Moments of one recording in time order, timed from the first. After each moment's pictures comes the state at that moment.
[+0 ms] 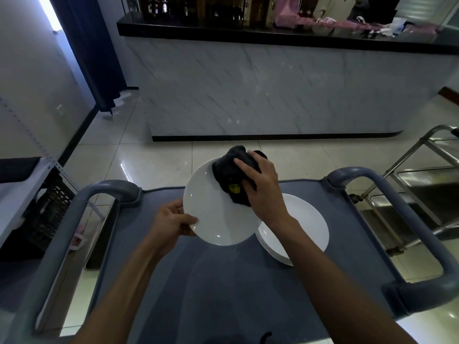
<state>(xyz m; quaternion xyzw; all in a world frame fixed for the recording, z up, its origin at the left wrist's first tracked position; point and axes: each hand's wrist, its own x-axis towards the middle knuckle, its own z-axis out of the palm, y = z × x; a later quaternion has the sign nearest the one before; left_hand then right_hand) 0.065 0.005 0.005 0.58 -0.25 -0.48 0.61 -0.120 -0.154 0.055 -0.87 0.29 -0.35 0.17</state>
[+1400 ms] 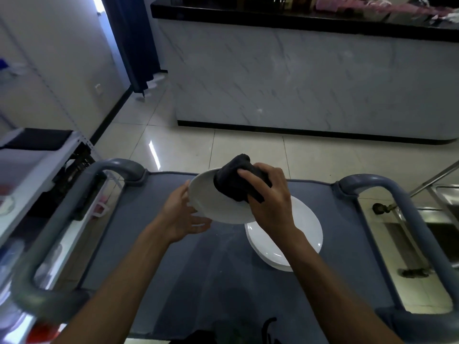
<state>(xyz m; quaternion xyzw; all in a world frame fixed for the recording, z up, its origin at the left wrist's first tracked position) 0.010 -0.028 0.021 0.58 0.01 -0.56 0.59 -0.172 -0.170 0.045 -0.87 0.14 -0.46 0.10</state>
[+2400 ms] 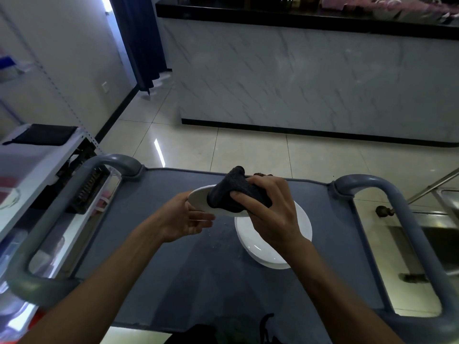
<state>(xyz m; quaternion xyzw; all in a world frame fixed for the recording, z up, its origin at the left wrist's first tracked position) -0.016 -0.032 0.027 0.61 -0.04 -0.61 0.51 -0.216 -0.174 0.052 -0.88 0.04 -0.48 0.01</state>
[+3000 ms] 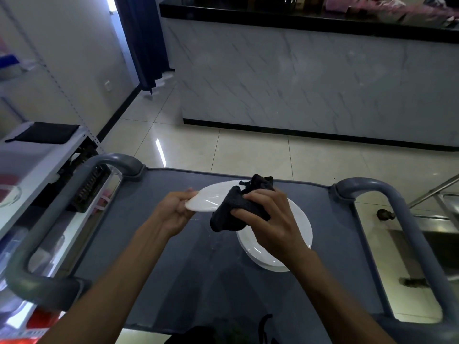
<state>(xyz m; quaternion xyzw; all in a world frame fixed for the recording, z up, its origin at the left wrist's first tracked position) -0.013 -0.045 0.029 0.45 0.11 -0.52 0.72 -0.228 -0.179 0.031 -0.90 0.00 -0.44 0.02</state>
